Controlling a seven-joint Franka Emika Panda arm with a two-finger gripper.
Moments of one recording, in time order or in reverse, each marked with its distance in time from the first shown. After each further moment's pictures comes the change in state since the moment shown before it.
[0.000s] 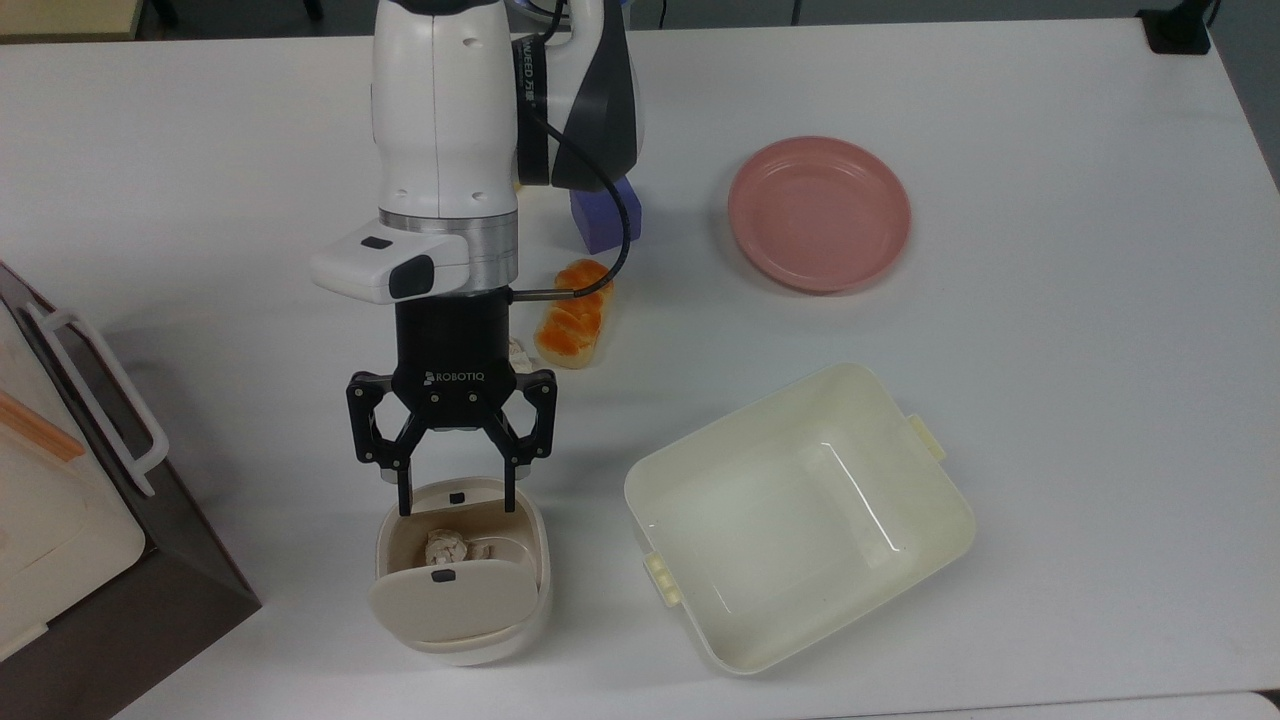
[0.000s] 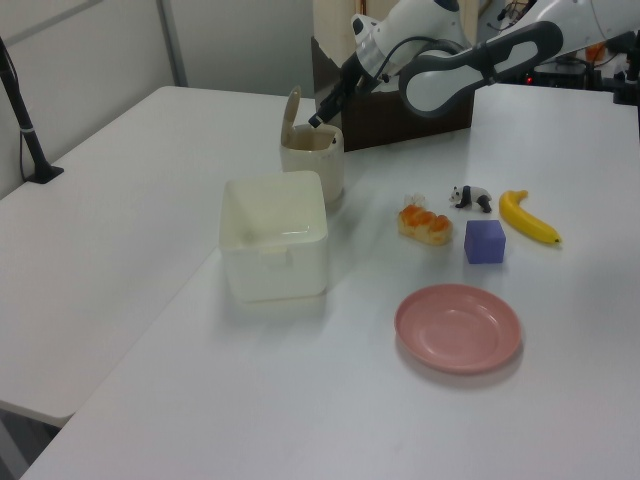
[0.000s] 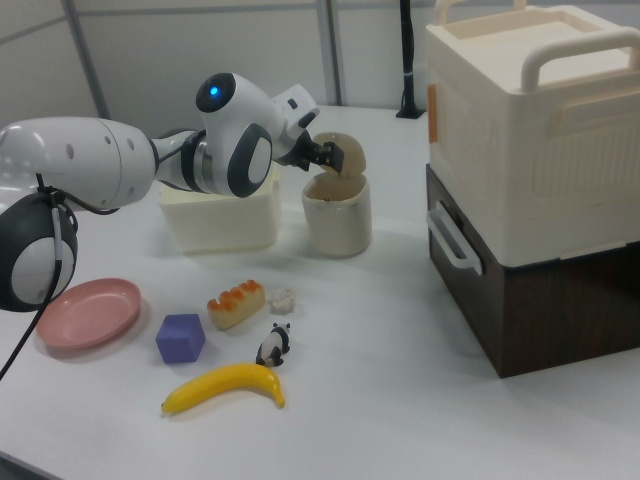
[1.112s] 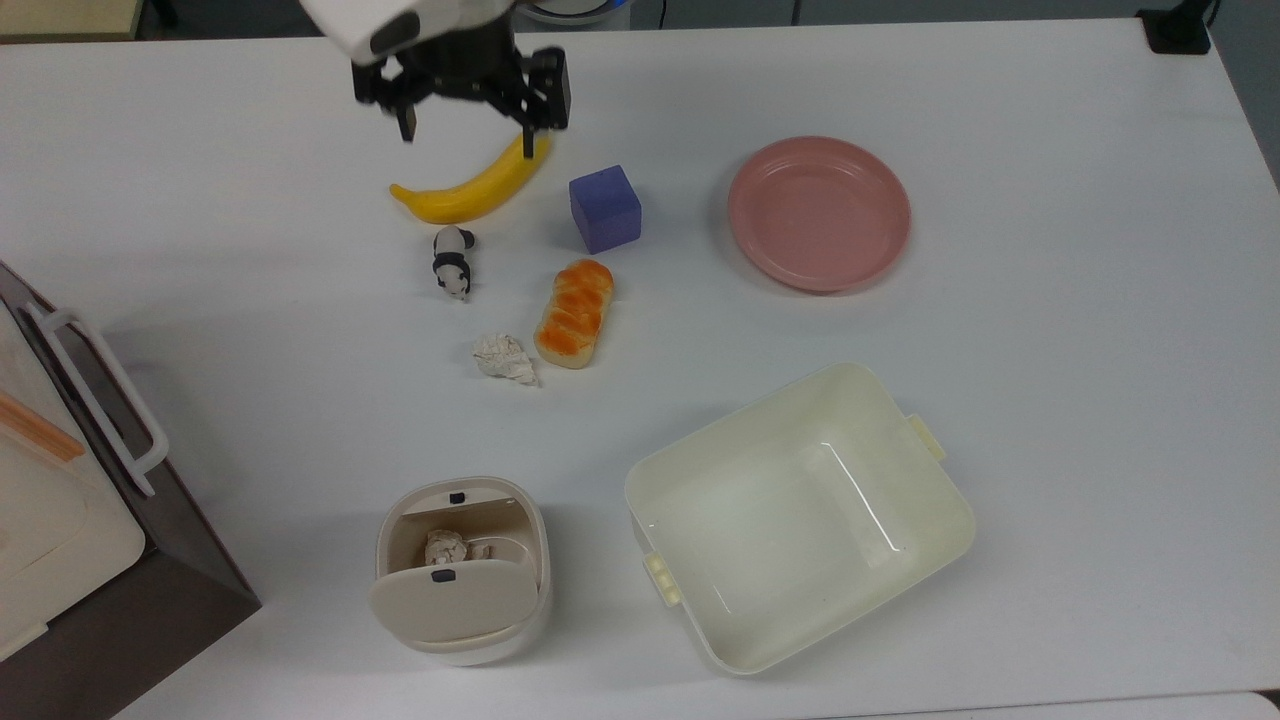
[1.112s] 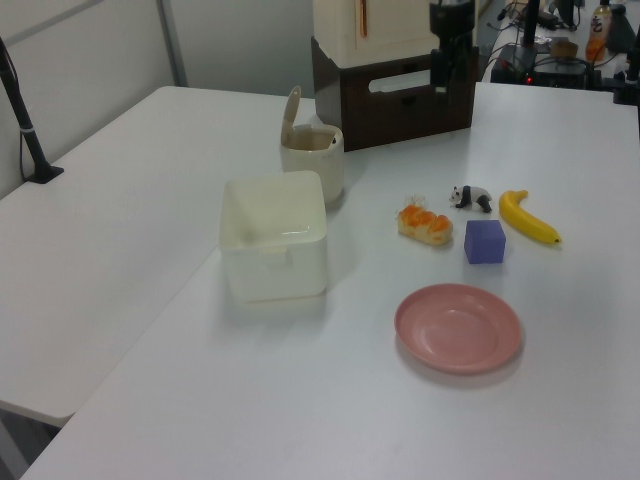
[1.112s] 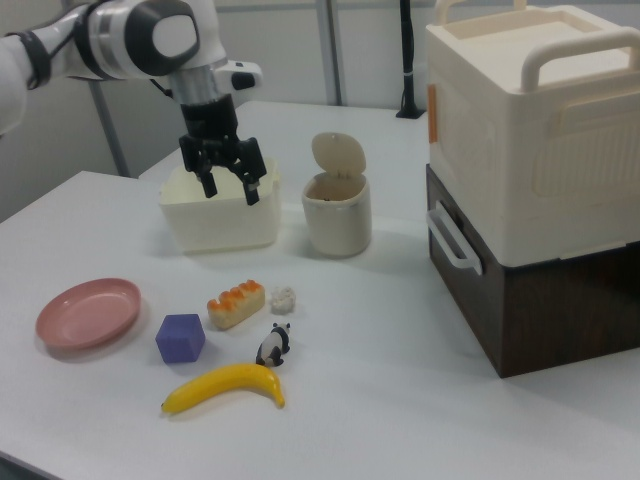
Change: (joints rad) arm 0.014 -0.415 0.000 -0.053 0.000 -1.200 0.173
